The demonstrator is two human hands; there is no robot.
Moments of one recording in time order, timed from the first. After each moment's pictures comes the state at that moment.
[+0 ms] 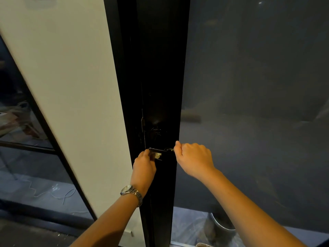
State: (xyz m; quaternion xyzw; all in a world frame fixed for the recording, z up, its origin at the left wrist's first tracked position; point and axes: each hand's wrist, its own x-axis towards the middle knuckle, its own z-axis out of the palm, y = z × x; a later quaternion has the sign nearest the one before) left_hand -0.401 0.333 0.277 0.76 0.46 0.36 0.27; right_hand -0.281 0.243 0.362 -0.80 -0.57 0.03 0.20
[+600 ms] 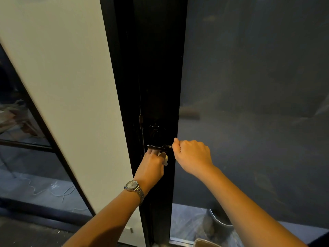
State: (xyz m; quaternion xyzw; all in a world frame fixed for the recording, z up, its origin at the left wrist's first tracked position) left_hand -0.391 0.321 0.285 0.89 0.37 0.24 0.11; right_hand -0.281 0.244 0.361 -0.79 -0.56 0.03 0.22
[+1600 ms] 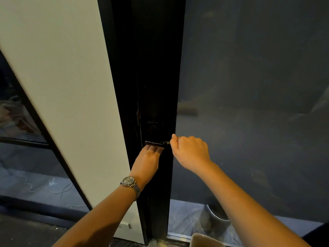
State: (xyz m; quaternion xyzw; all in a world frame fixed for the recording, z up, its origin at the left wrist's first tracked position) left_hand -0.392 0.323 0.282 0.88 0.35 0.30 0.10; right_hand -0.283 0.242 0.363 -0.80 -0.56 0.02 0.21
